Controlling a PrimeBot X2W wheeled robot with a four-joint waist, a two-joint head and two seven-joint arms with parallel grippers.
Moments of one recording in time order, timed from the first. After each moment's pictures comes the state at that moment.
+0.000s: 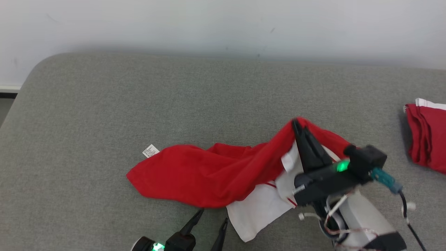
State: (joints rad) left arm -0.15 0.05 -0.45 0.44 -0.14 -0.13 -0.26; right arm -0.32 -0.17 0.32 0.29 0.49 0.13 -0.26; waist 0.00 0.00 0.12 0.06
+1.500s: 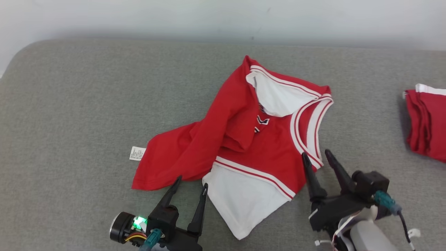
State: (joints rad) left arm -0.24 0.05 -0.37 0.41 -0.13 -0.06 -0.26; right arm -0.33 -0.17 0.20 0.50 0.37 0.13 -0.26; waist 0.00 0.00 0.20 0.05
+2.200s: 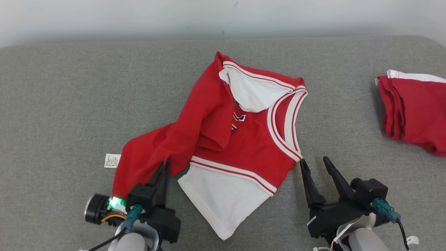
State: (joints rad) left arm -0.35 0.08 -0.27 0.52 -0.05 -0.03 -0.26; right arm -0.27 -0.14 0.19 0.46 0.36 0.13 -0.26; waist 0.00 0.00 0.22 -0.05
